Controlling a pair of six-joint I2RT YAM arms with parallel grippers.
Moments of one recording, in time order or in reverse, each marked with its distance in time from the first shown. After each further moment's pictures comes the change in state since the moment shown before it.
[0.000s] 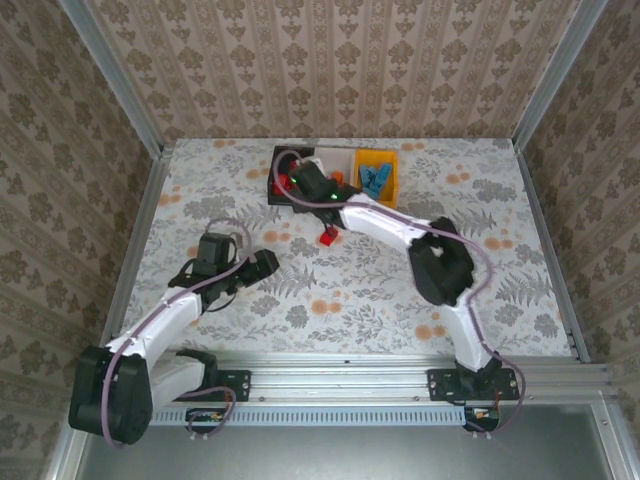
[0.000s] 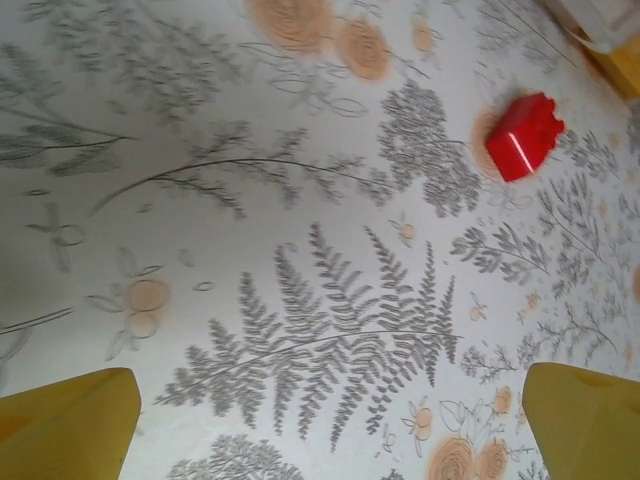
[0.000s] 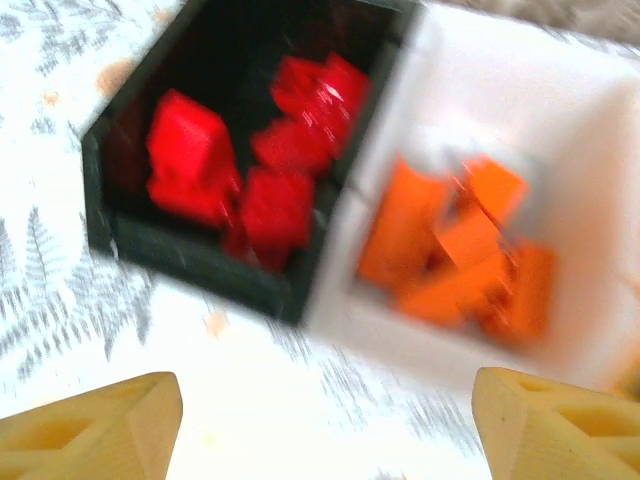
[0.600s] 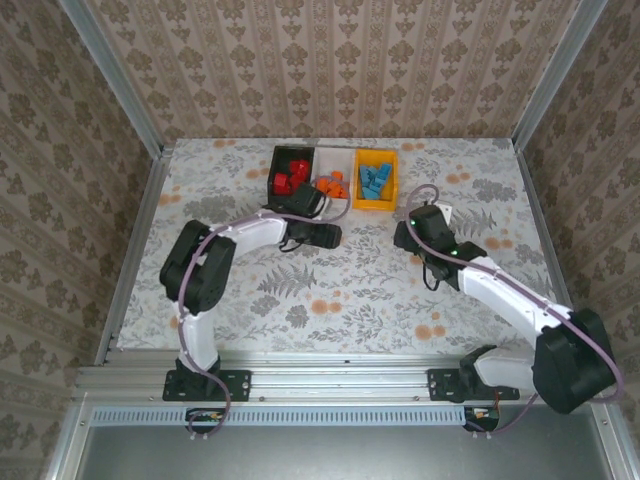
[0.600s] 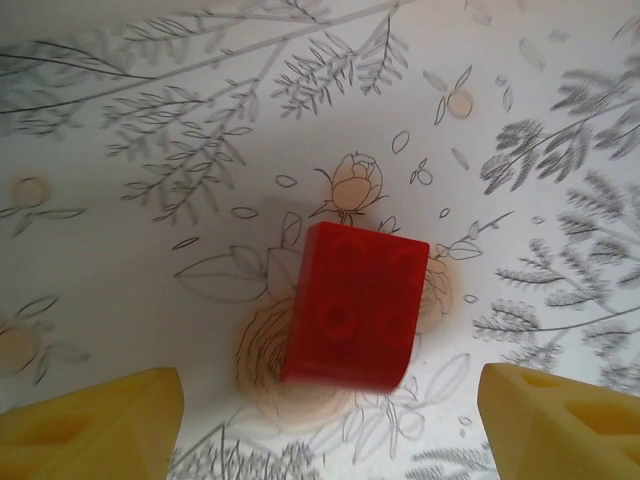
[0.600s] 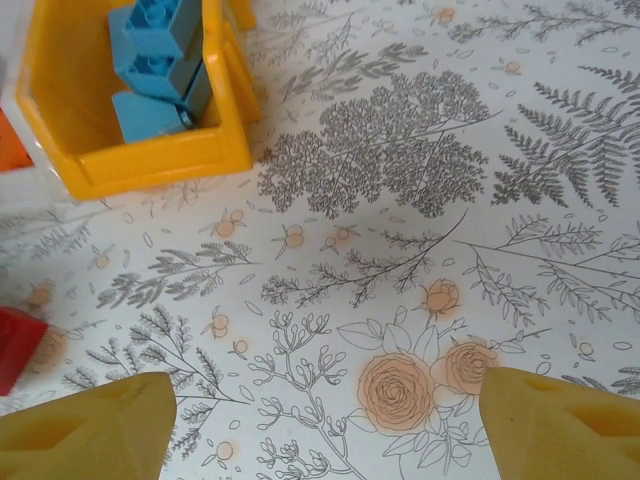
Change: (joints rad) left arm -0.310 0.895 0.801 -0.091 -0.195 0.415; right arm -0.325 -0.858 -0.913 0.043 -0.065 0.242
